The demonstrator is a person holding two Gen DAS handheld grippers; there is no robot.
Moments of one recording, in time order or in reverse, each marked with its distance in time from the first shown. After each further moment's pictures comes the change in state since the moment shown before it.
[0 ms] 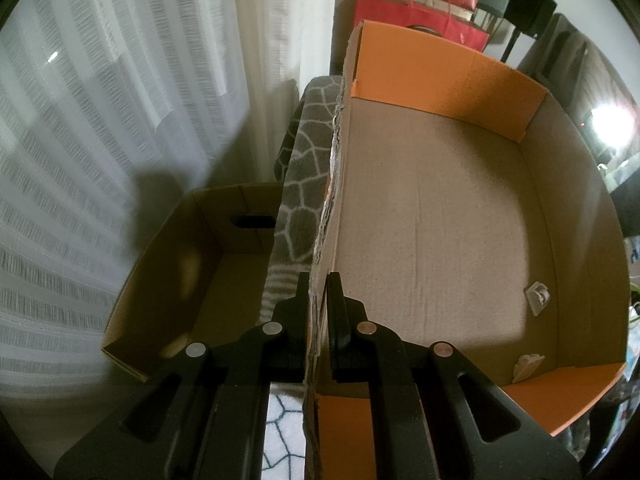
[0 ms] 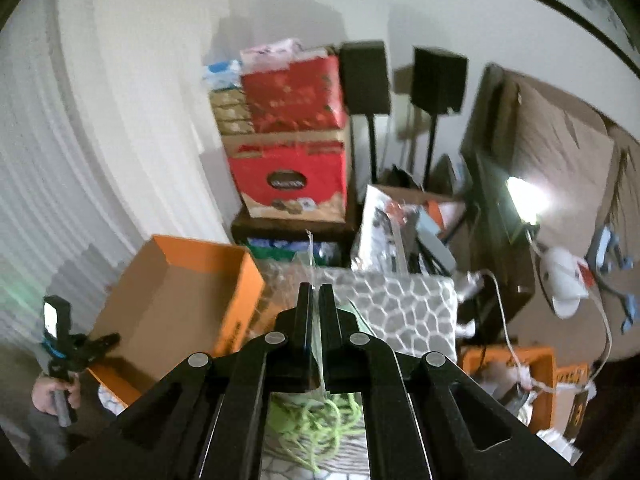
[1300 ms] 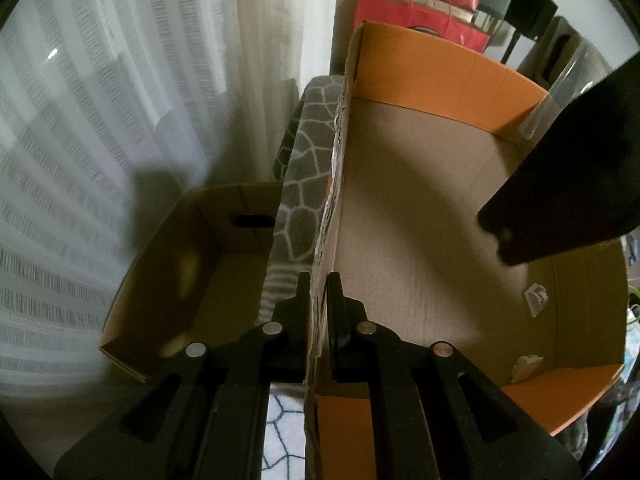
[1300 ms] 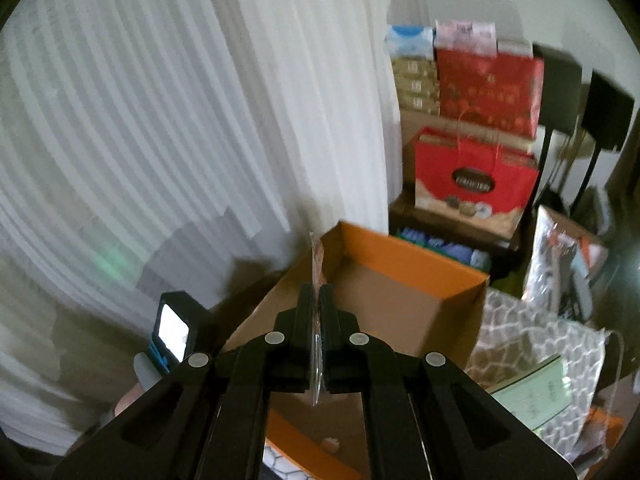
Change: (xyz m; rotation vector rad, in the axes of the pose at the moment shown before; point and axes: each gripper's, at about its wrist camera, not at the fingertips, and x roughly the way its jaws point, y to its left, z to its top) left arm 0.000 -0.002 0.000 -0.005 0.001 -0.005; right arm 0.075 0.204 0.017 -0.191 0.138 0.407
